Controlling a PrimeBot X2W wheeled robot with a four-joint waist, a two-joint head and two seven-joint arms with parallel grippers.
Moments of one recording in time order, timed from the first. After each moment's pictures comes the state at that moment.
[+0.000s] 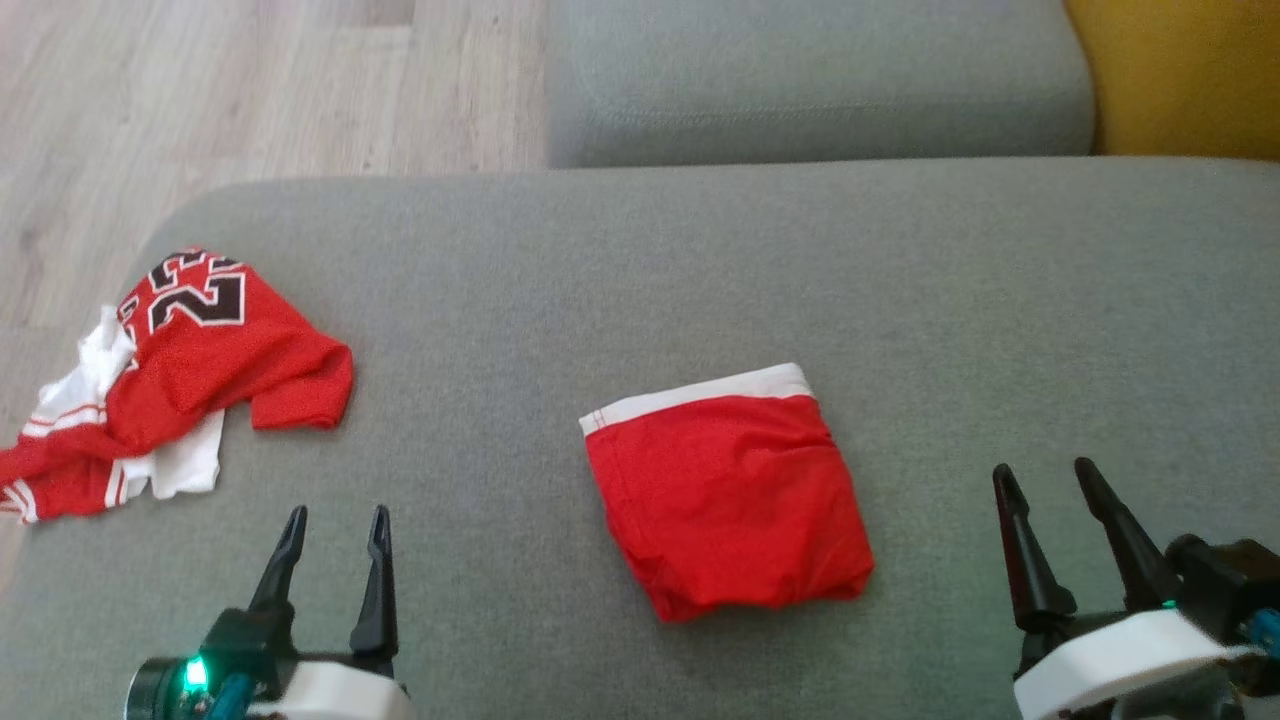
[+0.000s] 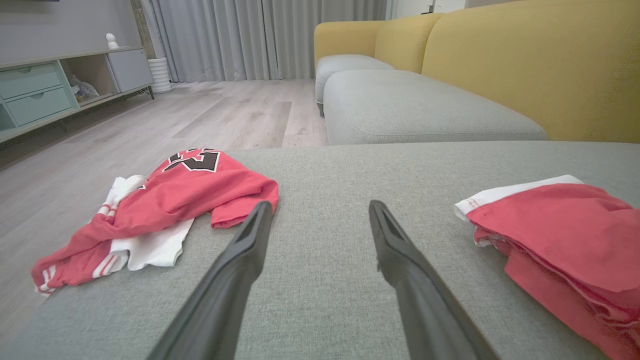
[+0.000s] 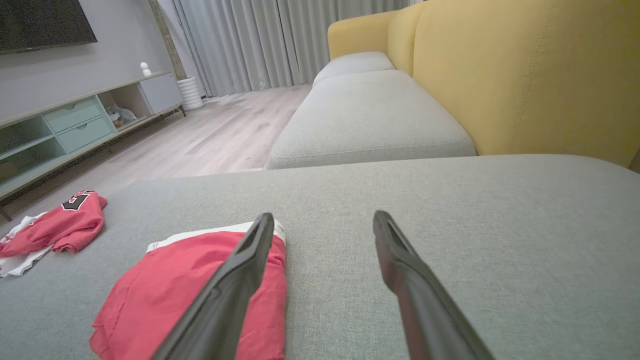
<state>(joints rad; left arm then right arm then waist) 0.06 0.21 -0.23 0.18 -0.26 0.11 -0.14 0.24 -0.04 0.00 -0.21 0.20 0.13 0.13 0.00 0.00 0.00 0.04</state>
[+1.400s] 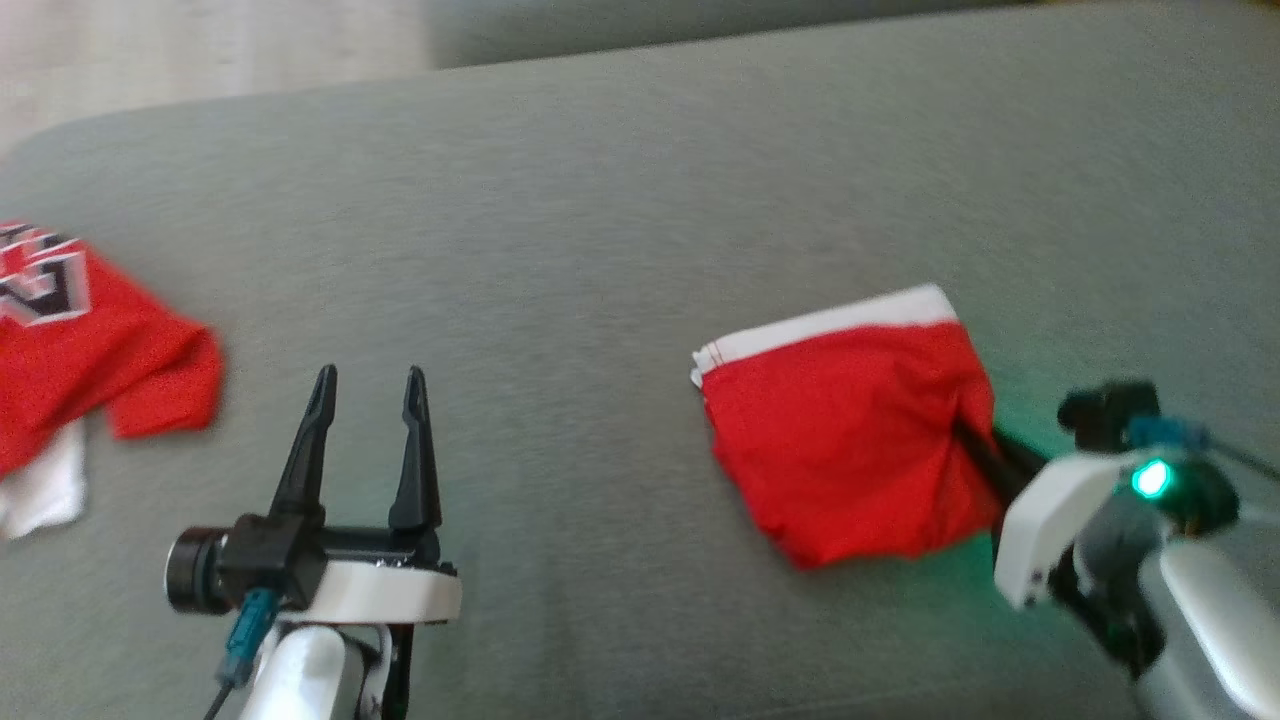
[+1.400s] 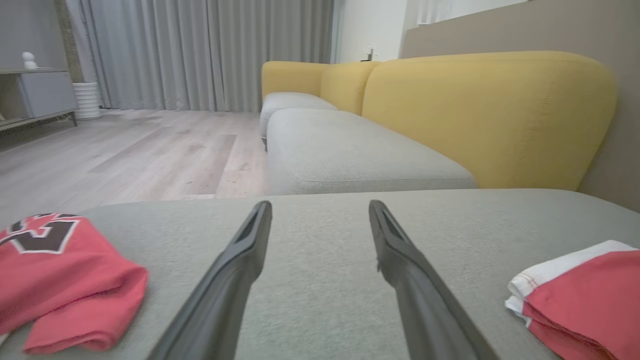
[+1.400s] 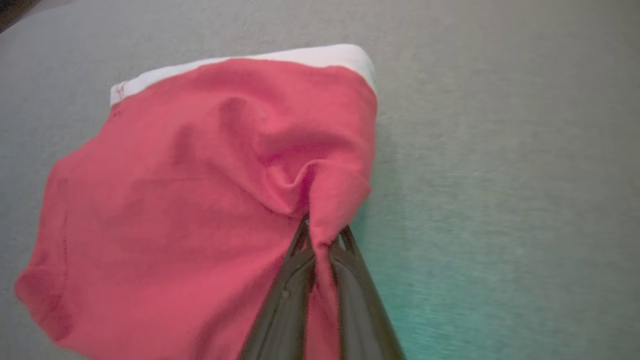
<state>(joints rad) -0.12 0.11 -0.23 0.18 -0.23 0.08 -0.25 -0.18 -0.34 0.30 0.27 0.42 0.13 0.31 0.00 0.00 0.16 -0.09</state>
